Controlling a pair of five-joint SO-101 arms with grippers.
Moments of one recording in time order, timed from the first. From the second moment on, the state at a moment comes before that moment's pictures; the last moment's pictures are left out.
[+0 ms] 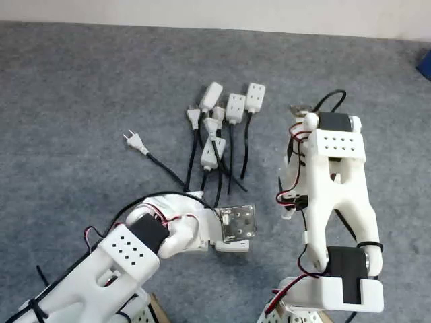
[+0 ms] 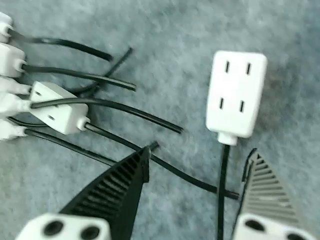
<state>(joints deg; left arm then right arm) 33.6 -49.4 65.5 51.1 -44.5 -3.9 -5.1 13.1 98.2 9.5</state>
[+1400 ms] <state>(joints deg) 29.0 -49.4 78.8 30.4 -44.3 -10.5 -5.1 12.8 98.6 5.7</state>
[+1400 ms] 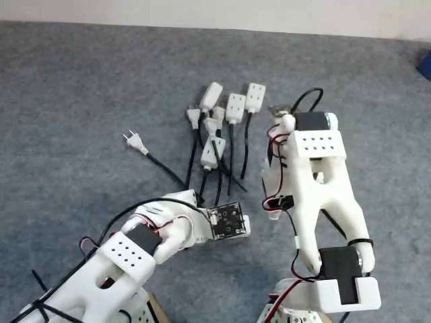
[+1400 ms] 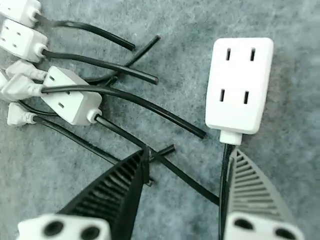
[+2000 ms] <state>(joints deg) -6.1 -49.4 72.0 35.1 -16.5 -22.4 -5.1 12.8 99.8 3.2</state>
